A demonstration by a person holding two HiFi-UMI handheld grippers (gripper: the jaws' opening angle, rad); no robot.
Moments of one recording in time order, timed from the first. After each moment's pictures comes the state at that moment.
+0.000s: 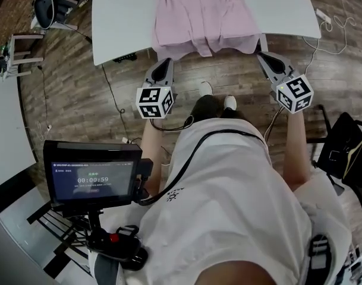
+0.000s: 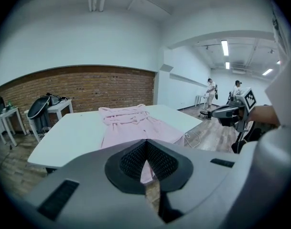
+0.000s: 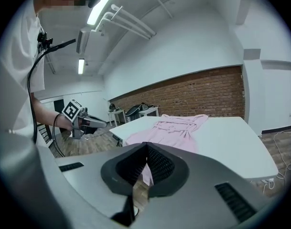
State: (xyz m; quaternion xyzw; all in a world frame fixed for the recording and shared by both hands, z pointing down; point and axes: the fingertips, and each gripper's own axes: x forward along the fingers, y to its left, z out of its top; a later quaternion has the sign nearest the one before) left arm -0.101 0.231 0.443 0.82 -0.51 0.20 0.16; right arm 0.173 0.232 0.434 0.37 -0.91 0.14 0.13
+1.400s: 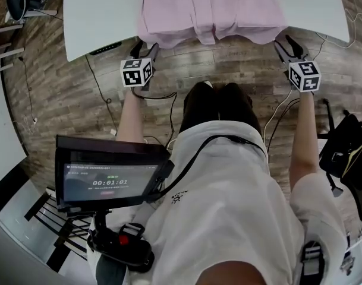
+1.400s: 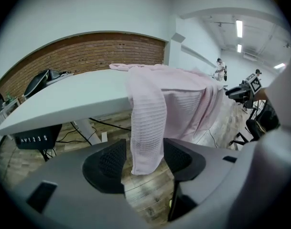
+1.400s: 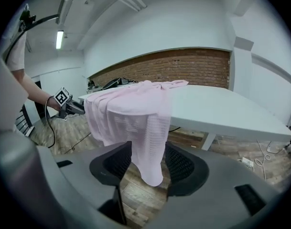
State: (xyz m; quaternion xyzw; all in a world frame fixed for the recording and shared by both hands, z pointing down) left arm -0.221 0.169 0.683 0.77 -0.50 0.31 0.23; right arm 0.239 0.167 0.646 0.45 -0.84 0.16 0.25
